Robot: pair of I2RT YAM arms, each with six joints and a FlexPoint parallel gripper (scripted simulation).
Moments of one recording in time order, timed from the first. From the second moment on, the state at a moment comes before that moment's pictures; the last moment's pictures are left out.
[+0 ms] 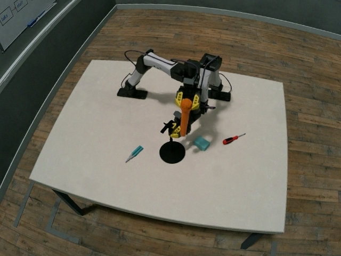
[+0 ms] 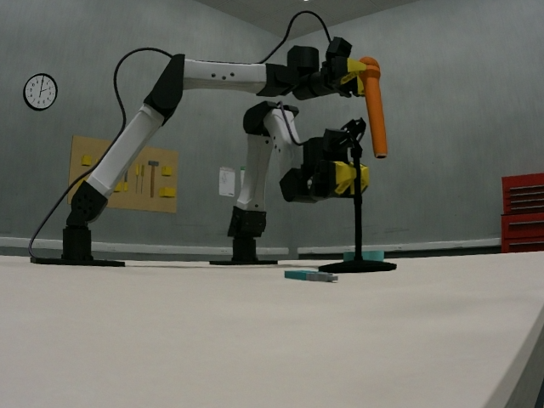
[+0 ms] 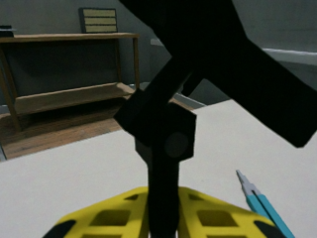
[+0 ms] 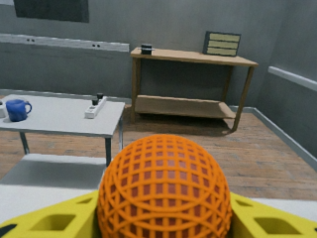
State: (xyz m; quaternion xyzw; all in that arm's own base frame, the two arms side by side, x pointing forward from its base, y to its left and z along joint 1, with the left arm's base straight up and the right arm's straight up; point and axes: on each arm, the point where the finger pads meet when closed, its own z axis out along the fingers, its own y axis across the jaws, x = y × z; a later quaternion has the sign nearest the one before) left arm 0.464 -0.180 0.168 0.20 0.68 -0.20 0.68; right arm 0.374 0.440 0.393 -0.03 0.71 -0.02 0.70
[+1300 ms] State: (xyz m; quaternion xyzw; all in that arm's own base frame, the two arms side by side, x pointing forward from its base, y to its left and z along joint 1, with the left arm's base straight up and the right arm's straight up) left arm 0.457 -0.177 0.166 0.20 0.68 -0.20 0.67; right arm 0.372 0.439 0.402 -0.02 0.71 -0.02 0.70
